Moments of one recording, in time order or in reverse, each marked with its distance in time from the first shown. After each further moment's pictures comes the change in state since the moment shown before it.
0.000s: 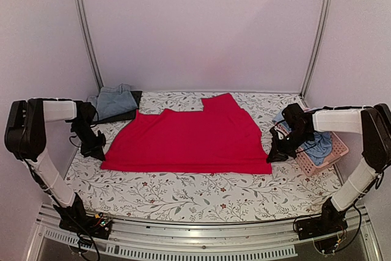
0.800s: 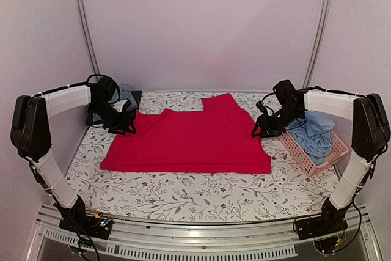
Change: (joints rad) left arm -0.231 0.019 0.254 0.084 0.152 0.186; right arm 0.029 0.134 0.348 -0.048 -0.037 -0.179
